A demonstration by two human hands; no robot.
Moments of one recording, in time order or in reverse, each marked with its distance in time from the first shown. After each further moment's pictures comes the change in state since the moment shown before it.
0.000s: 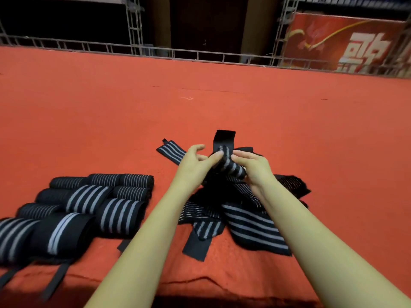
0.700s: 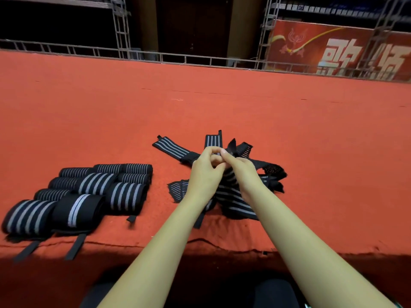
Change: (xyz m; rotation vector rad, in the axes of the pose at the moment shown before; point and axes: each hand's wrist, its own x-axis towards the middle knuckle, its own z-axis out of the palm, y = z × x) left_hand -0.085 0.005 0.030 -0.025 -0.006 0.283; right_hand -0.099 0.005 -0.004 -0.220 0.027 -0.048
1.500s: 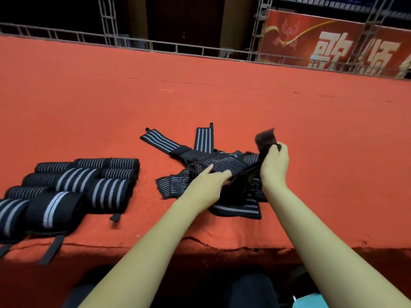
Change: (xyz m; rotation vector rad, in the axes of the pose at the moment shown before) left_hand 0.013 -0.068 0.031 0.826 -0.479 0.384; right_hand 0.024 -0.002 -0.058 -0.012 0.571 -0.195
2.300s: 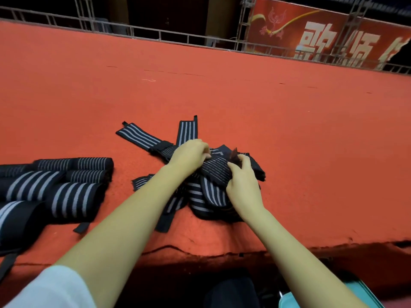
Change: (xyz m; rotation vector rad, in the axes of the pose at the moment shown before) left_hand 0.077 -0.027 -0.019 0.018 -0.031 -0.217; right_hand -0.018 0.053 -0.009 -0.920 -0.410 -0.426
